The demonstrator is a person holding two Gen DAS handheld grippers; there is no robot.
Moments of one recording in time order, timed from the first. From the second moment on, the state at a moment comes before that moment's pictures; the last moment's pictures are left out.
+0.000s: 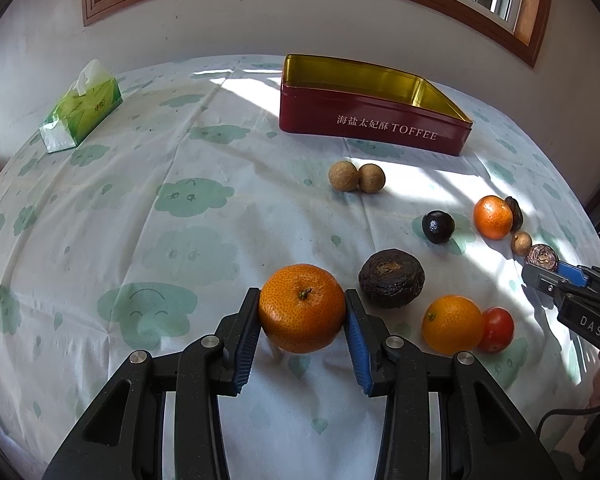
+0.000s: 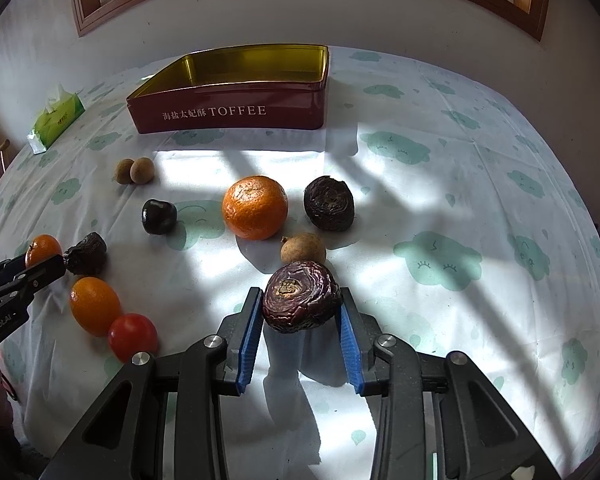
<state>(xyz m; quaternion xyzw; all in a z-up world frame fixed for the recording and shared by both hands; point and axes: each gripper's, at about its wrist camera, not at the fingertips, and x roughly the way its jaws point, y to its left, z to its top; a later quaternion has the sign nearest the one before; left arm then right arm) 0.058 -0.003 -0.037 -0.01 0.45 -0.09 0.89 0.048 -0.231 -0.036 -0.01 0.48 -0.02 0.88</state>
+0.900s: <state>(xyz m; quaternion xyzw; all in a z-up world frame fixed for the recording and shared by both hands) 0.109 0.002 -0.004 -0.01 0.41 -0.09 0.91 0.097 -0.233 0.003 0.00 0.45 0.00 0.90</state>
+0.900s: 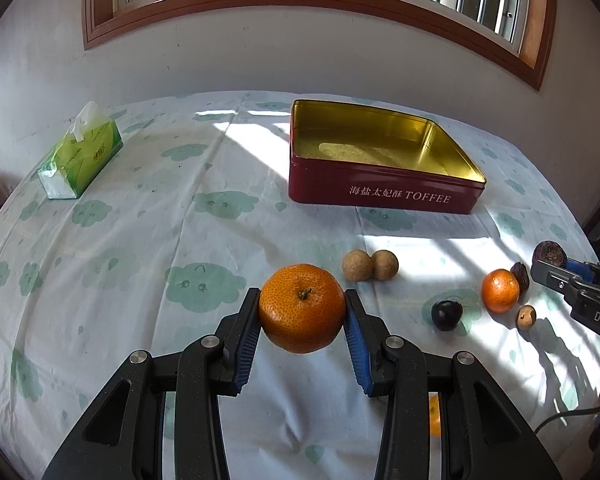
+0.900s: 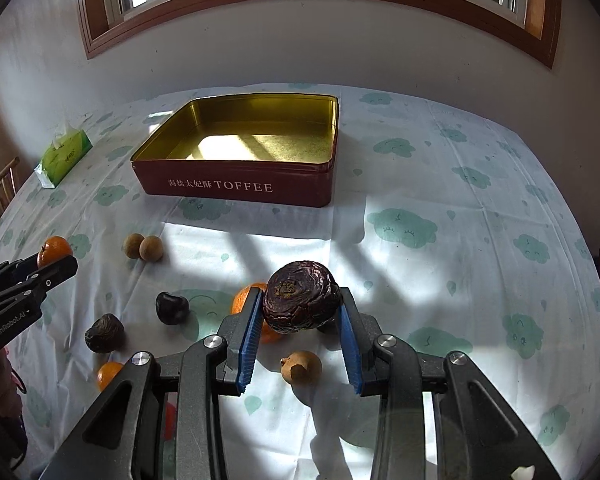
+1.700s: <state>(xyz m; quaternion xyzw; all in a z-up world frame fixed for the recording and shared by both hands) 0.242 -0.027 0.023 -0.01 0.38 -0.13 0.92 0.223 -0.225 0.020 -0.01 0.42 0.02 0.91</state>
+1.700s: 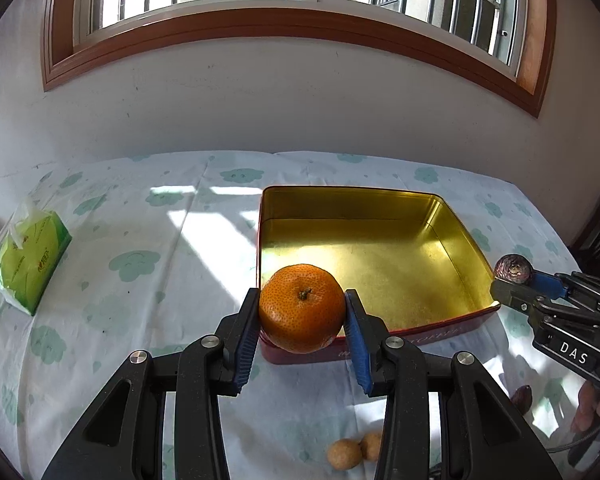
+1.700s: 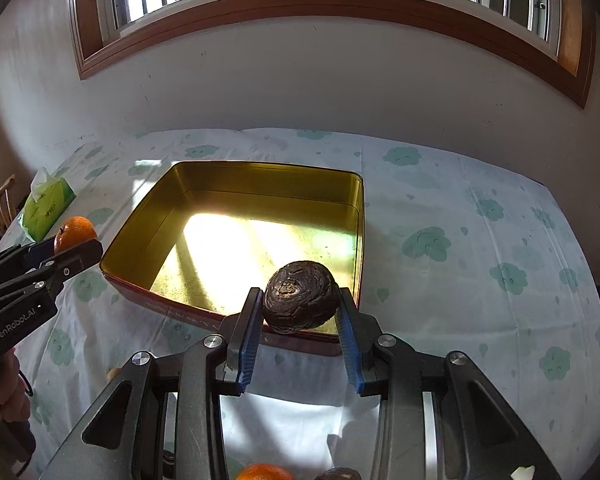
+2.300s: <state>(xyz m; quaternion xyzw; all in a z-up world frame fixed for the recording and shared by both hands) 0.282 -0.048 -0.013 0.01 0.42 -0.13 0.90 0.268 -0.225 -0.019 -0.02 0.46 0.02 0.89</state>
